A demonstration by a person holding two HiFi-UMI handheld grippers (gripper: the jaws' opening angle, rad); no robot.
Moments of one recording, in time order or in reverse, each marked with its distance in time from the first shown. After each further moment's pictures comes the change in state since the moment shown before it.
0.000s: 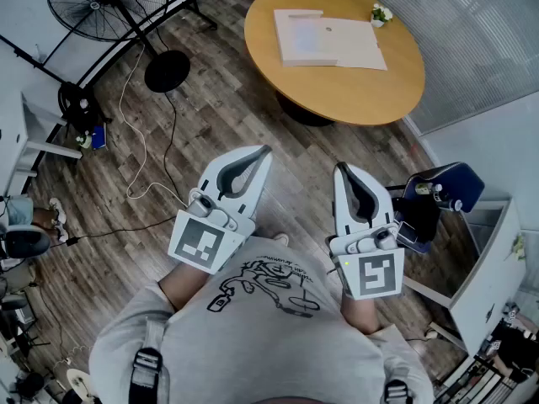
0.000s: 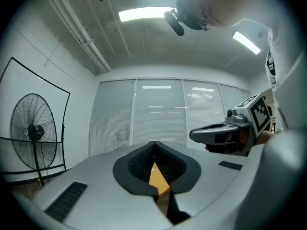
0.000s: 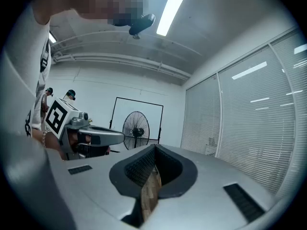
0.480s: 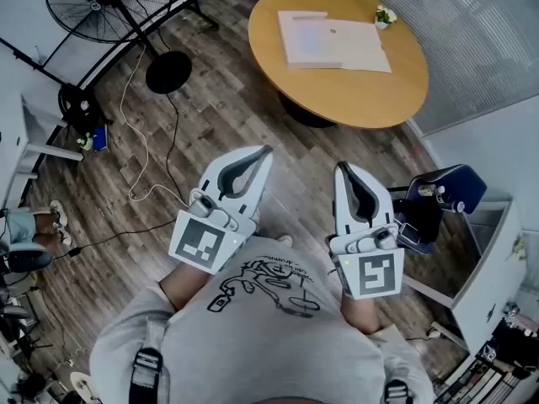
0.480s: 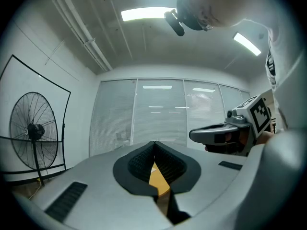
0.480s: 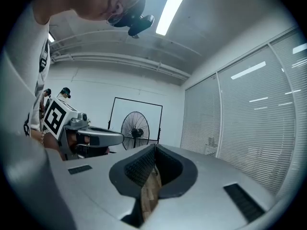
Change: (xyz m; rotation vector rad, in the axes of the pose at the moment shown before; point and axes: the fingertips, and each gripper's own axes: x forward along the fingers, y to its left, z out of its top) left arm 0.000 0.031 0.003 -0.005 -0.001 -0.006; right arm 0.029 0.011 0.005 0.003 -0.011 -0.015
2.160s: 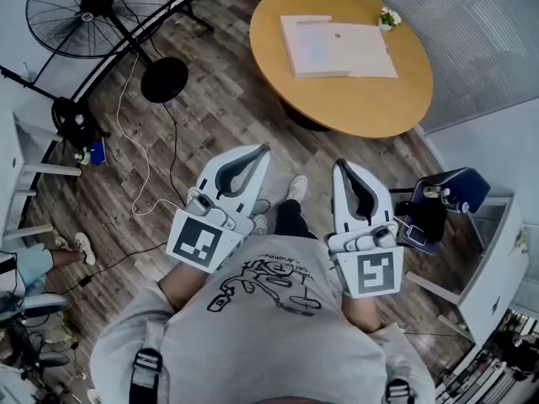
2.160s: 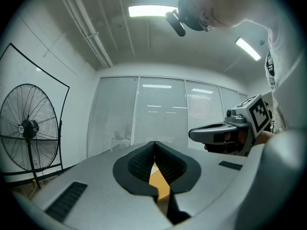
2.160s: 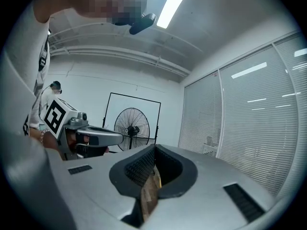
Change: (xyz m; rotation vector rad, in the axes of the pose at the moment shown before) left arm 0.025 0.111 -0.014 -0.009 0.037 -0.053; right arm 0.110 0.019 -0.008 -0.009 0.030 -0.046
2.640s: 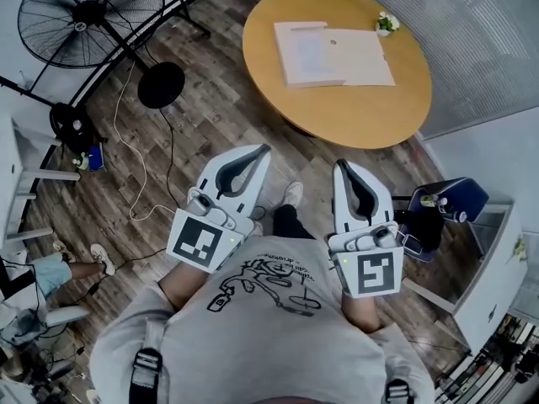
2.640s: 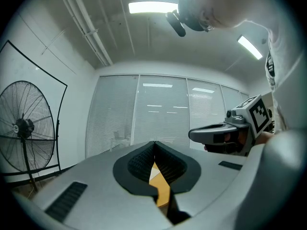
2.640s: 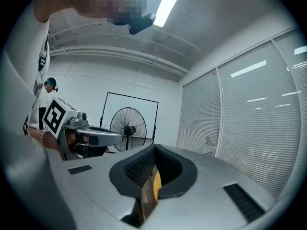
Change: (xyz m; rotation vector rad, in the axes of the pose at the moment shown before) left arm 0.067 0.007 -0.005 0.010 0.016 0.002; right arm 0.031 -0.061 -0.005 0.002 -0.004 -0.001
